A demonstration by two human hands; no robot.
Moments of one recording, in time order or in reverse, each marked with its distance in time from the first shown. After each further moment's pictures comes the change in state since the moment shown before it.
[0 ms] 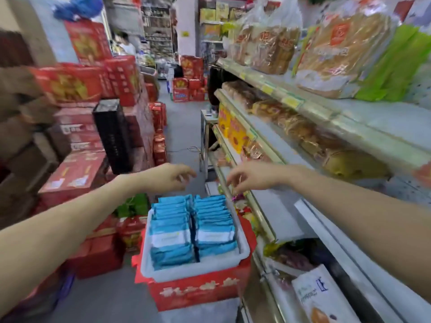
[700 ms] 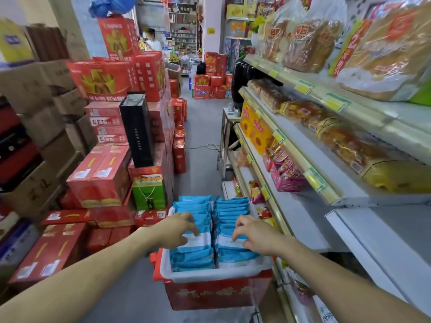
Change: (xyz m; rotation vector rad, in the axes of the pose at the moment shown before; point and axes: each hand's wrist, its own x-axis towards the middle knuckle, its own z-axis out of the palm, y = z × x) left_hand -0.017 -0.088 0.150 0.194 -0.184 -0.047; right_hand 0.062 0.024 0.180 -0.165 0.025 -0.080
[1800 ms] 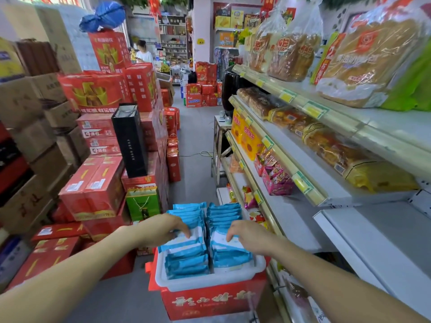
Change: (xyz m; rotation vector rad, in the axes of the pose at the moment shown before) left_hand -0.029 -0.001 -0.044 -0.045 0.104 0.142; right_hand -0.008 -0.007 -0.014 0.082 0.024 0.054
